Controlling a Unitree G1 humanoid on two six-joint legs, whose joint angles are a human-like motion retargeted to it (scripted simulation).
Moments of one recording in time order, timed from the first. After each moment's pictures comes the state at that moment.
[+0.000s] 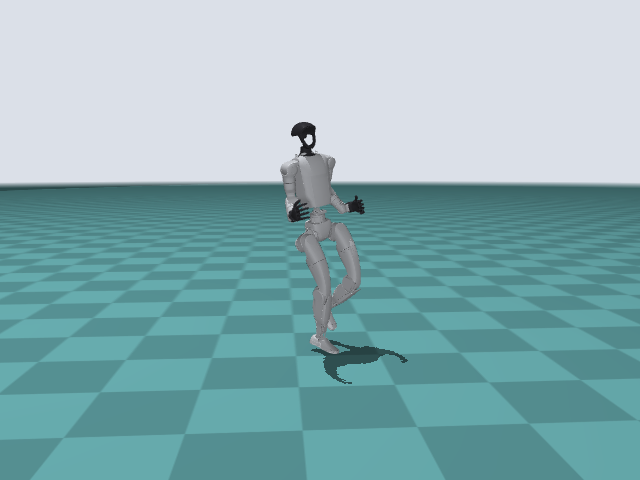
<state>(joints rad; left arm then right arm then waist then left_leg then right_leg) 0.42 0.02 0.11 0.45 -0.09 -0.90 -0.46 0.26 0.04 -0.54 0.24 0.20 -0.63 0.33 0.01 -0.05 -0.25 -0.48 -0.03 0.12 1.23 0.02 0.08 -0.33 0.09 0.12 0.47 -0.07 -0.26</state>
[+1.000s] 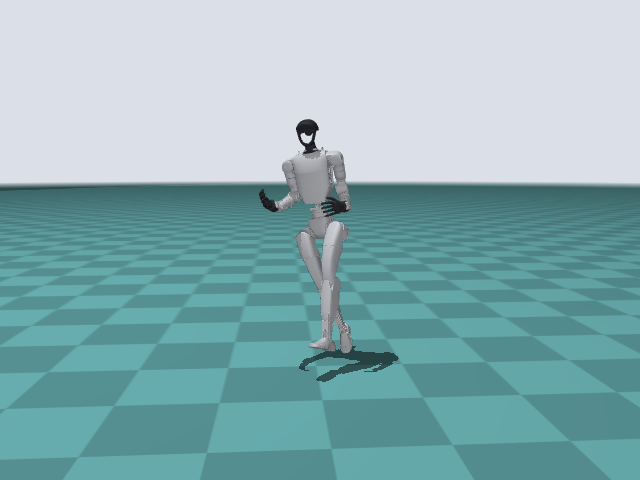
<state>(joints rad) 0.45 -0.04 0.14 0.36 0.13 -0.93 -0.38 0.20 0.02 -0.25 0.07 0.54 -0.43 0.49 0.23 -0.07 -0.05 -0.52 -0.07 0.05 0.11 -0.05 0.03 0.06 0.18 0.29 0.21 0.40 -0.13</state>
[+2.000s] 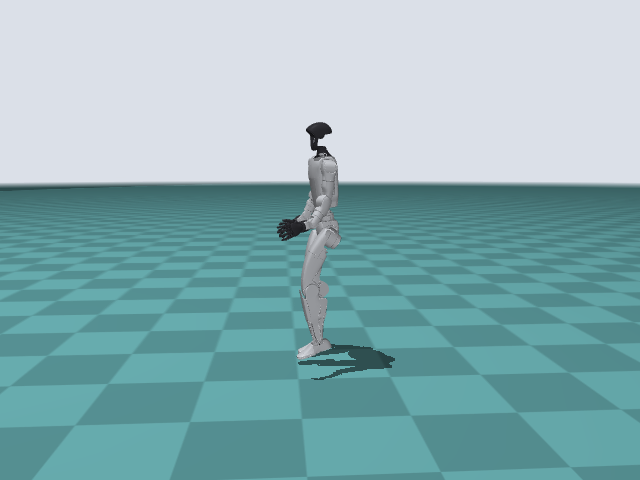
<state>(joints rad) -0.20 0.12 0.49 0.97 0.35 -0.69 0.40 -0.03 0.03 -0.41 1.07 -0.04 -0.50 0.56 -0.02 -0.17 0.03 -0.49 -0.04 0.05 0.56 0.13 -0.08 -0.17 0.15 0.19 0.05 0.12 -0.26</state>
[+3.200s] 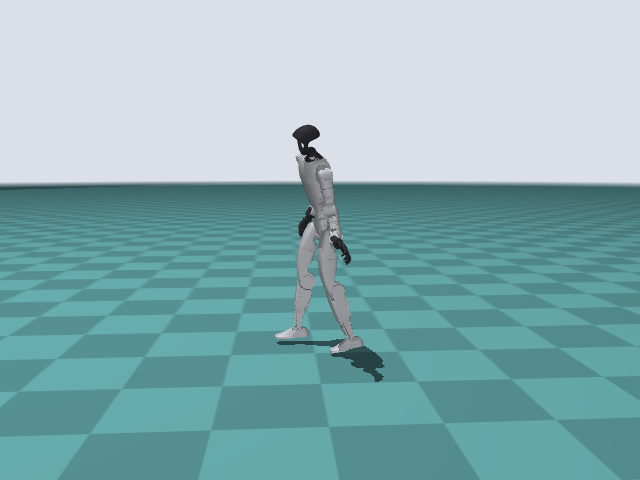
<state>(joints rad) -0.16 0.40 1.13 1.22 0.22 -0.64 0.62 0.22 0.04 -0.40 1.20 -0.57 -0.68 0.19 0.03 -0.31 0.11 -0.21 0.07 0.00 0.28 -0.19 0.03 -0.44 -0.09 -0.27 0.02 0.26 -0.08</state>
